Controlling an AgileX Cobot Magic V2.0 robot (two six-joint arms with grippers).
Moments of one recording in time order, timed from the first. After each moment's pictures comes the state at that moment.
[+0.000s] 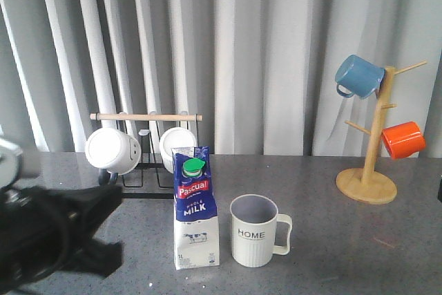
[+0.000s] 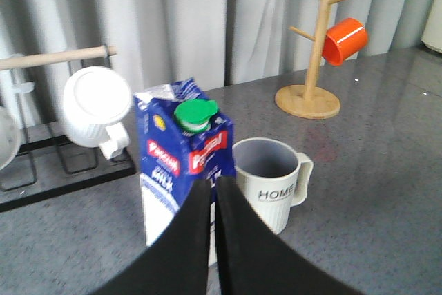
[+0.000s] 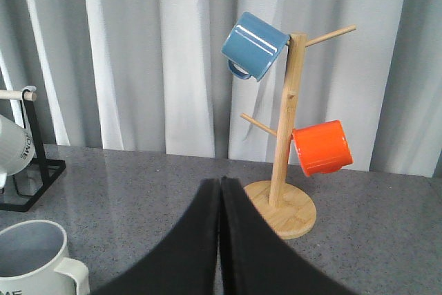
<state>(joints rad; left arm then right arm) -0.49 1.06 -0.77 0.09 -0.03 -0.16 0.04 0.92 -0.81 -0.11 0.07 0.11</state>
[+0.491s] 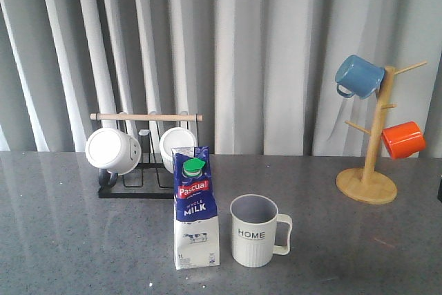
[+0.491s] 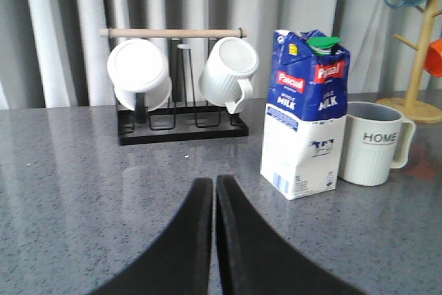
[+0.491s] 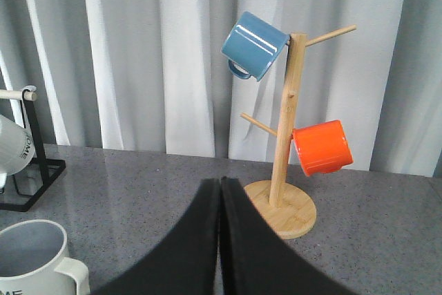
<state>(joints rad) -0.21 0.40 -0.15 0.08 -0.13 -0.15 0.04 0.92 -0.81 -0.11 0.07 0.11</state>
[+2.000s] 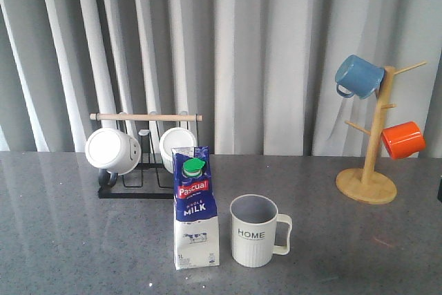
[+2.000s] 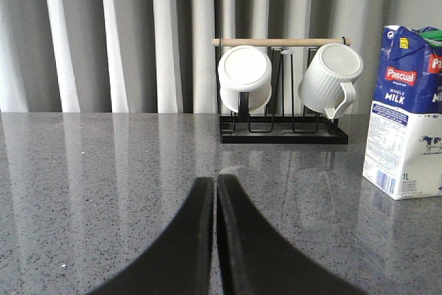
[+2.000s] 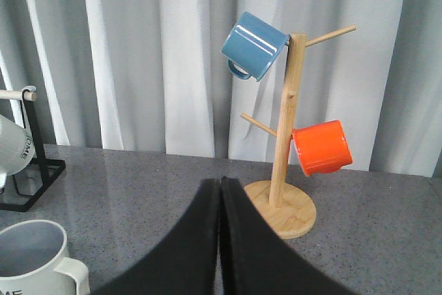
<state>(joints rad) 0.01 -0.01 0.02 0.10 0.02 -0.14 0.04 0.92 -0.81 -0.11 0.07 0.11</state>
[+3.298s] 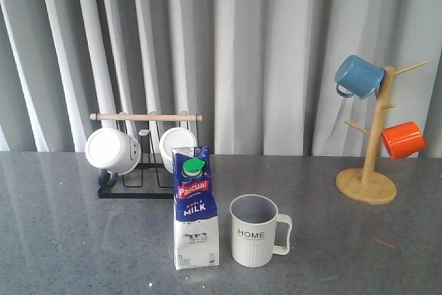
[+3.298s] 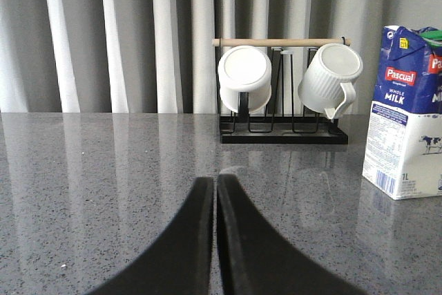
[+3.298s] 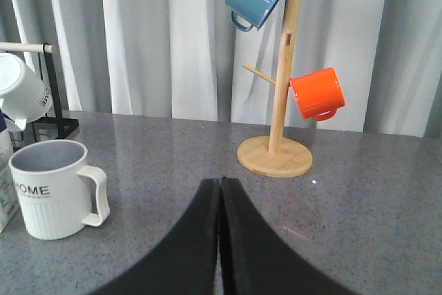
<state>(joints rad) 0.01 -0.01 0.02 0.10 0.02 -0.14 0.04 0.52 -0.38 -0.11 0.00 0.11</state>
